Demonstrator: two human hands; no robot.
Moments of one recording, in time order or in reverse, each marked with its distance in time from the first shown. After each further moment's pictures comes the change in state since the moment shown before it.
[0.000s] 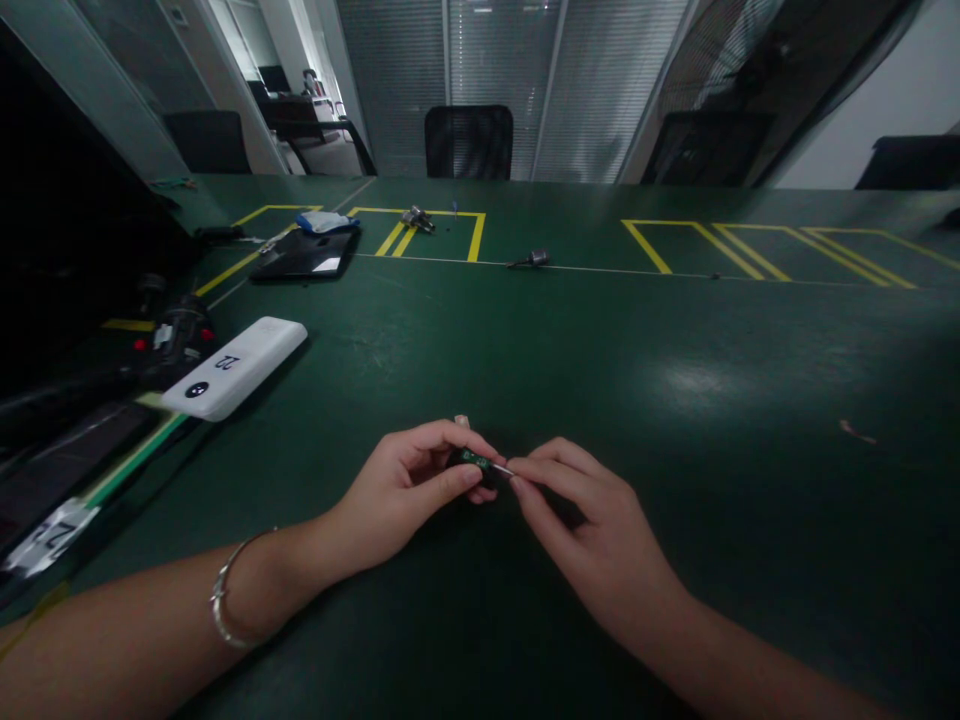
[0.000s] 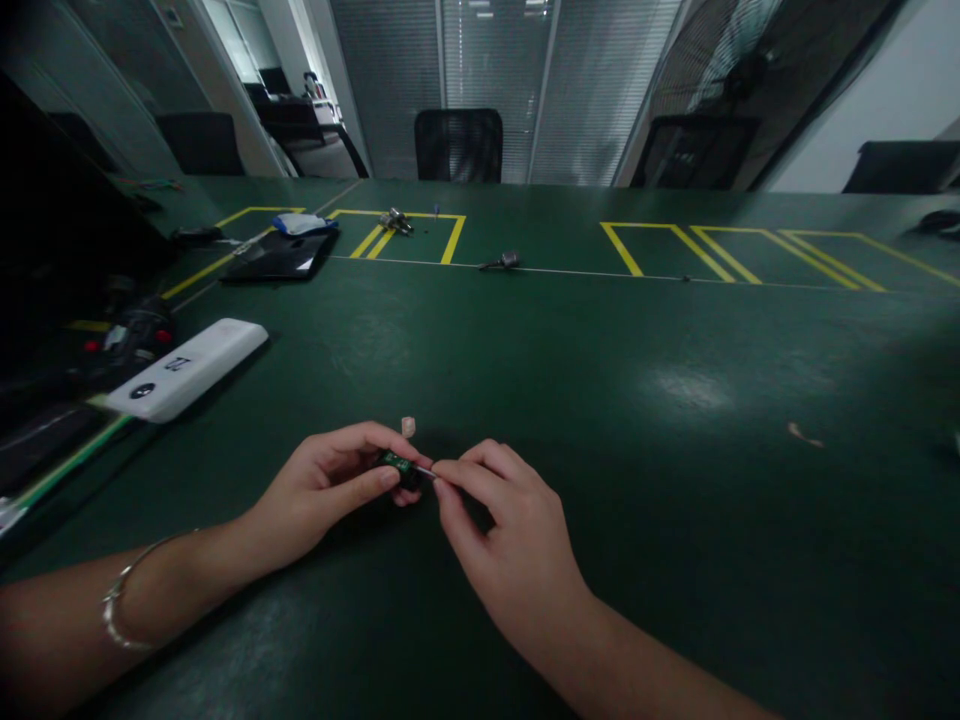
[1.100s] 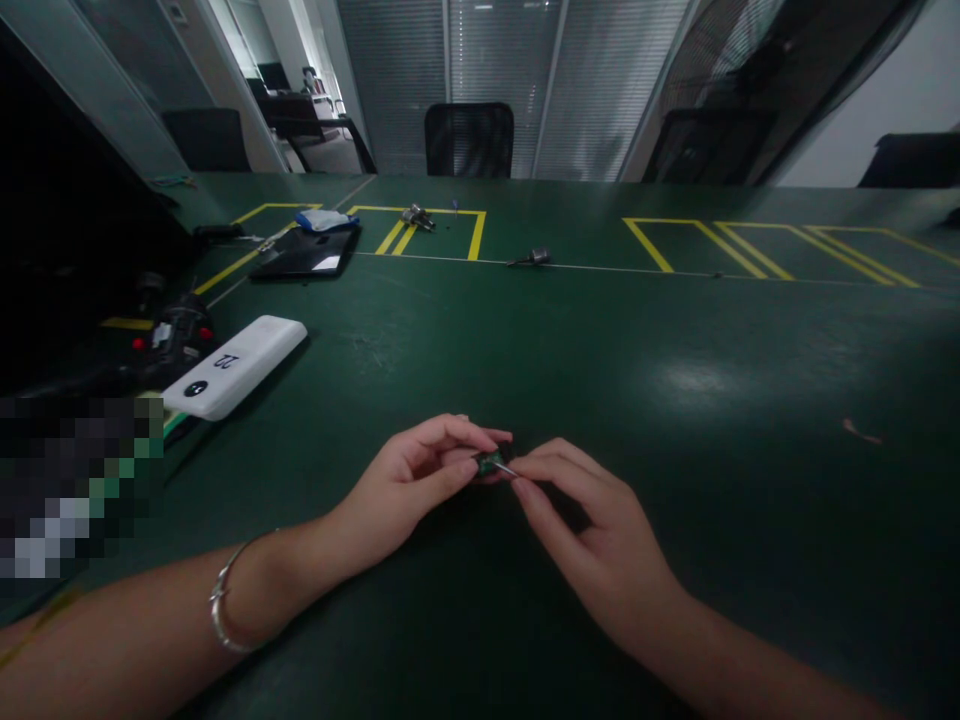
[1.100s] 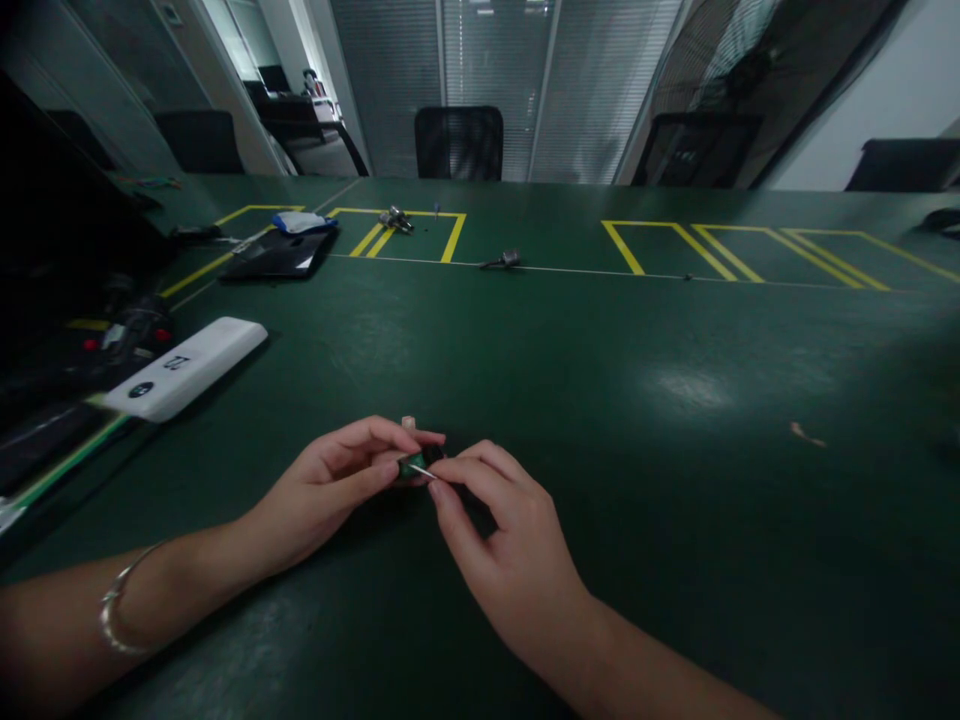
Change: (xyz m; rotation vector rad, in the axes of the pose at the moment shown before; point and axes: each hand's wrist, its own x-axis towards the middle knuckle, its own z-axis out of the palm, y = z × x) left_hand 0.002 -0.015 -0.004 -0.197 -0.033 -0.010; right_hand 0.001 0.001 0.006 0.202 0.040 -0.057
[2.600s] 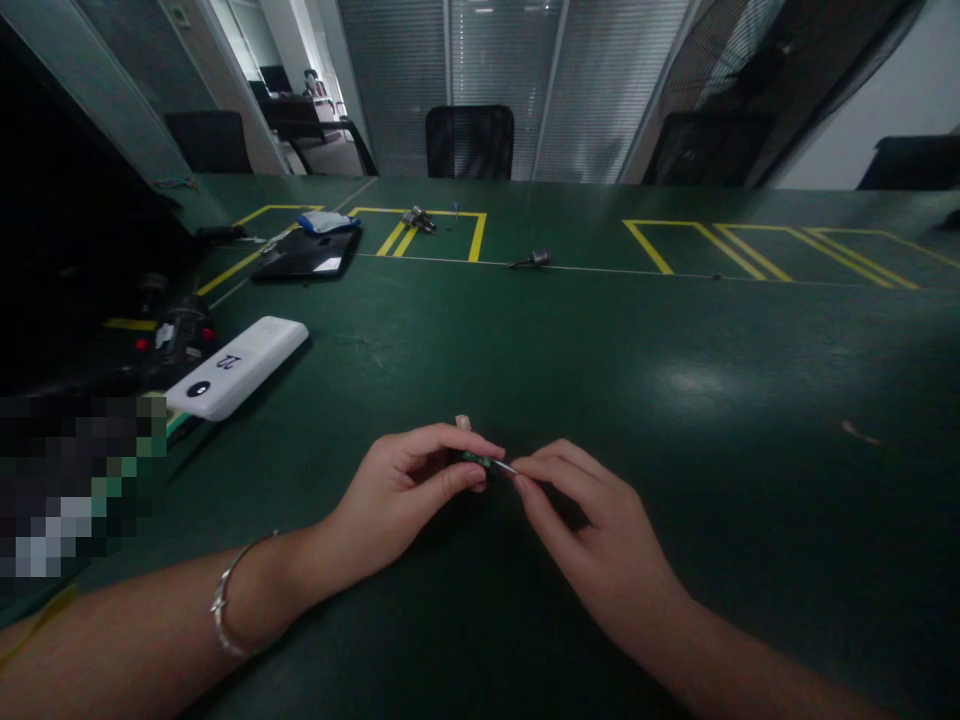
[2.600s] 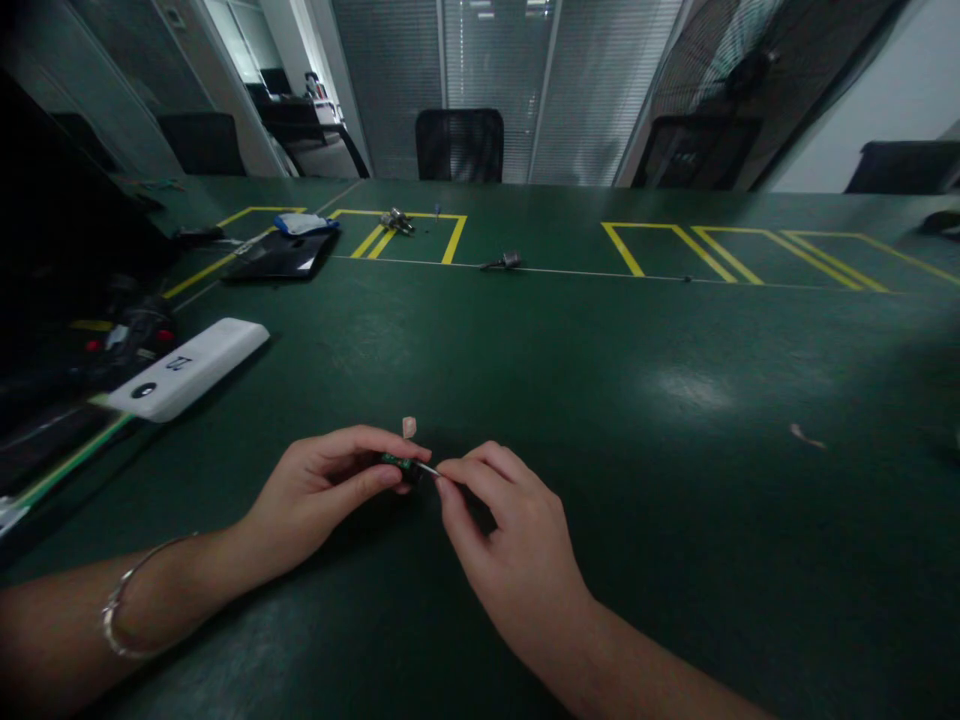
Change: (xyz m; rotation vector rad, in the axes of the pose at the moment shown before) left_hand -0.005 0.012 0.008 0.452 0.132 0.067; right_hand -0.001 -0.004 -0.005 -0.173 -0.016 0.051
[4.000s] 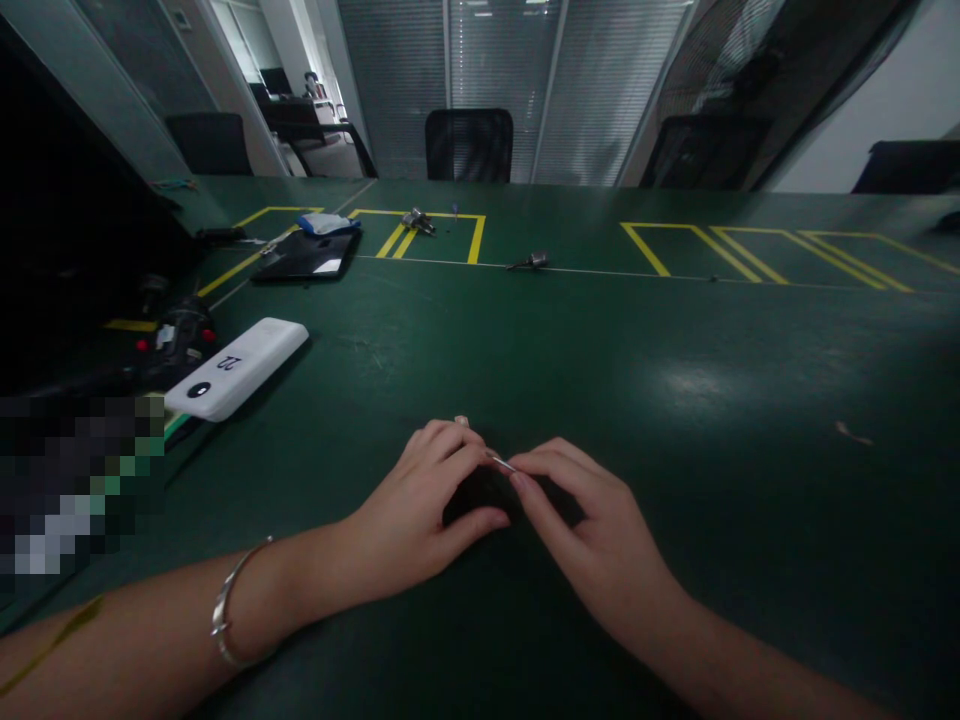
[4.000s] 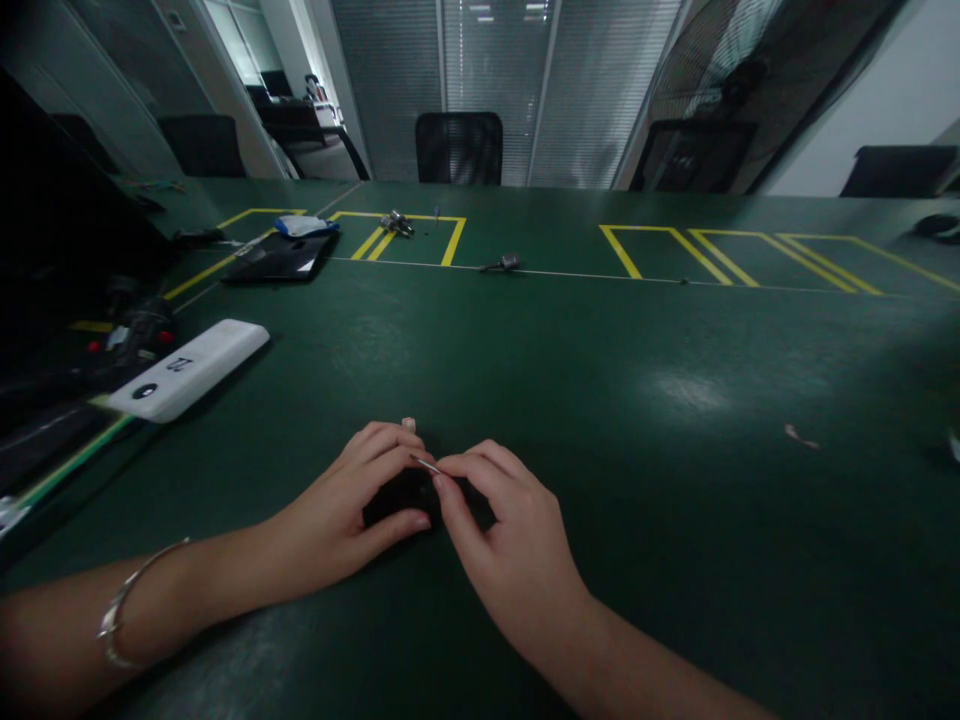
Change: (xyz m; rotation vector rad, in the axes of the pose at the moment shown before) left_hand -0.001 0.007 0.003 0.765 -0.214 0.221; right_hand 0.000 -0.005 0.000 0.056 0.005 0.020
